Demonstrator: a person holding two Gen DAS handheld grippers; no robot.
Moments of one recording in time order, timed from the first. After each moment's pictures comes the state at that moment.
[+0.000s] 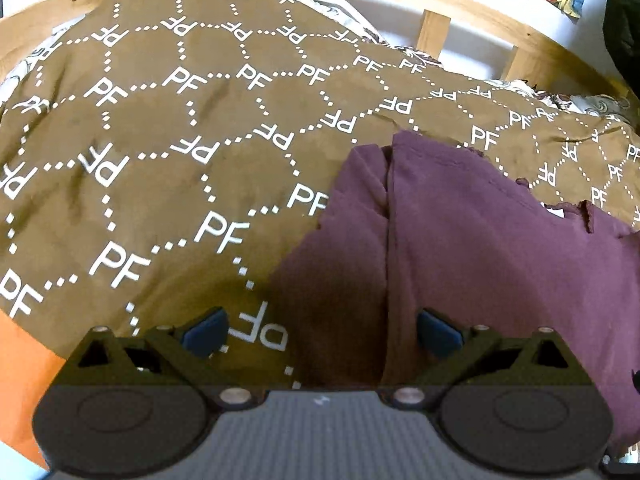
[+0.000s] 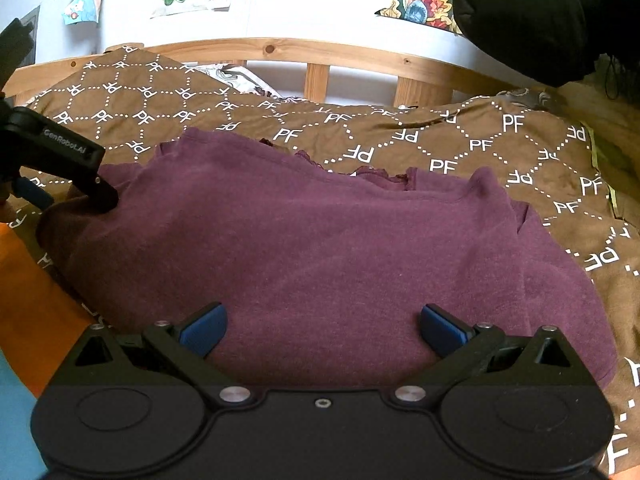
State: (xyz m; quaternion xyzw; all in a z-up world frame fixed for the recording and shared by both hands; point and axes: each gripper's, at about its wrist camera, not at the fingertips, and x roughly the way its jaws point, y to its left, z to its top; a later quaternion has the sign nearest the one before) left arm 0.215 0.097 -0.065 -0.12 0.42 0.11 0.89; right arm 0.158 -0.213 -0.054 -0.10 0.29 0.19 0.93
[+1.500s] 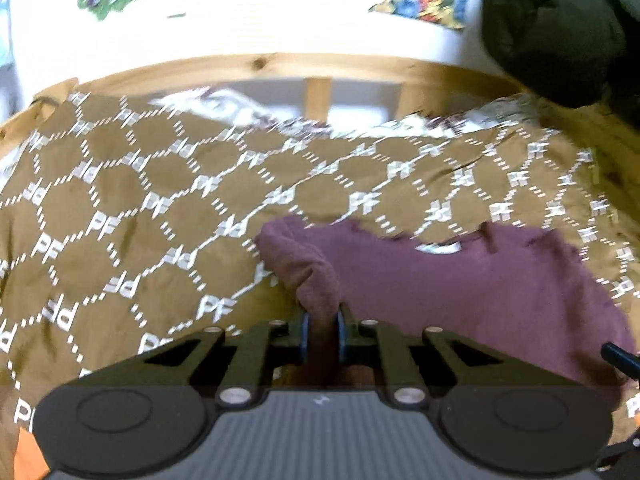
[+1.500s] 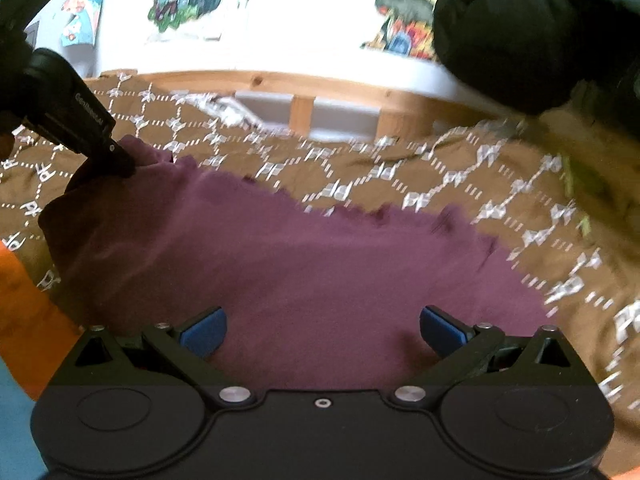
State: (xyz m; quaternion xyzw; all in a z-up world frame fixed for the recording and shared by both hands) left arm 0.217 0.027 0.009 -0.02 0.35 0.02 0.94; right arm 0.150 -0.232 -0.029 -0.10 0.24 0.18 0.95
